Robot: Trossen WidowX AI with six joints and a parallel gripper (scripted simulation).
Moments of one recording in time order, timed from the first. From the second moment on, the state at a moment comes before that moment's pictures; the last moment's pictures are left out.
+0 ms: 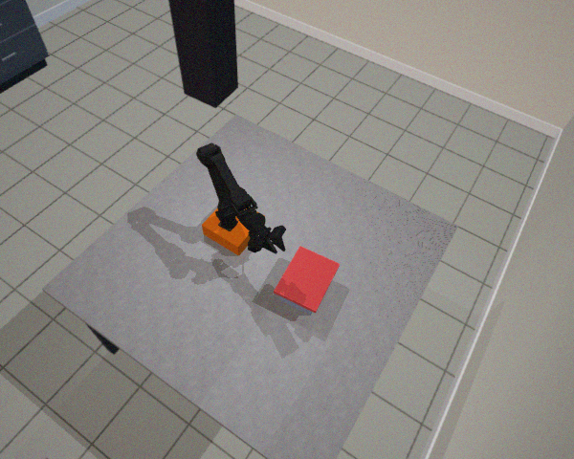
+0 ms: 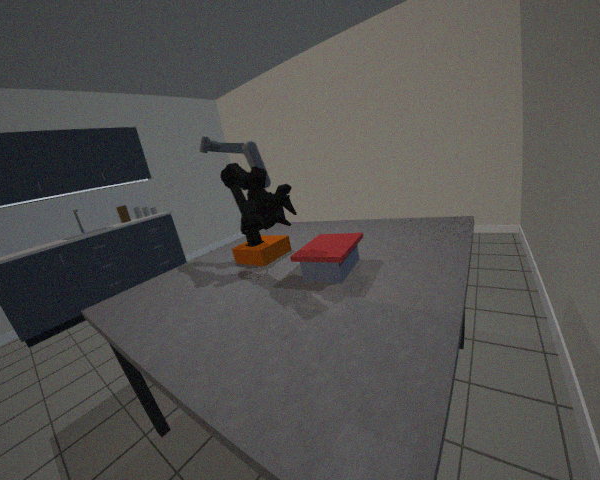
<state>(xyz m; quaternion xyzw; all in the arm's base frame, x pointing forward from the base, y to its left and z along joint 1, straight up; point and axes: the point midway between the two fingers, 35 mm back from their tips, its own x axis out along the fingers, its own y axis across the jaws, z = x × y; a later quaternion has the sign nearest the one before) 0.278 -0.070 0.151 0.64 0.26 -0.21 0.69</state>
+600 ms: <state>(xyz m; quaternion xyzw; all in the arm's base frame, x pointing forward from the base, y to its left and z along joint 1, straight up) 0.274 -0.069 0.086 0.65 0.26 -0.22 0.68</state>
